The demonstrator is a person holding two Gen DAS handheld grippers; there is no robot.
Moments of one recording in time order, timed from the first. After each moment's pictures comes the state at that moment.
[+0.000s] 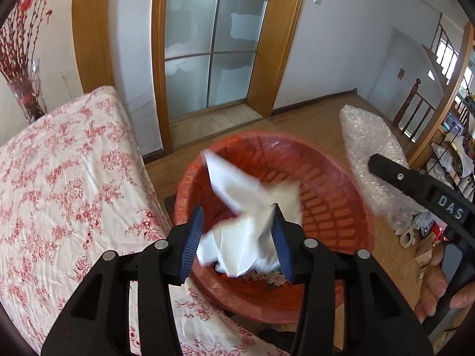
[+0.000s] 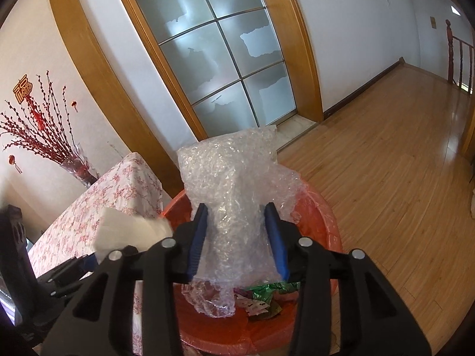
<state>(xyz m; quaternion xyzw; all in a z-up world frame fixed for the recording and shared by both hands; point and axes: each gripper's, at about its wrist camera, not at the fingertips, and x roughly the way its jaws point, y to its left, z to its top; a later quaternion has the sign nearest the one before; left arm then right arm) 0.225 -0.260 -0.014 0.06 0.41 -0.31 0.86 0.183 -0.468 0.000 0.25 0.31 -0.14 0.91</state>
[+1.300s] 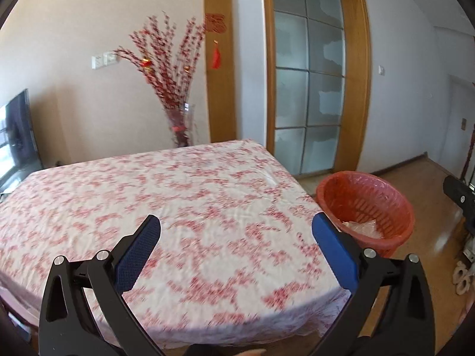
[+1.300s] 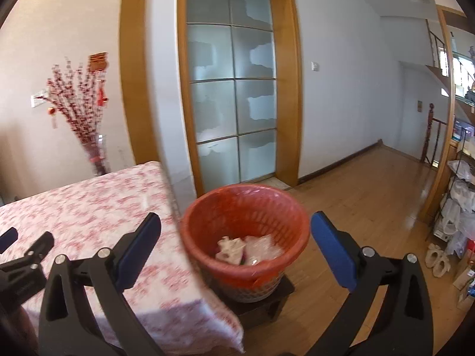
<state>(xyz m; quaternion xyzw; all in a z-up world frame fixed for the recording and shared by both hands) 0.047 -0.044 0.046 0.04 0.22 -0.09 0.97 0.017 -0.273 0.073 0.08 0.20 -0.21 0.96</state>
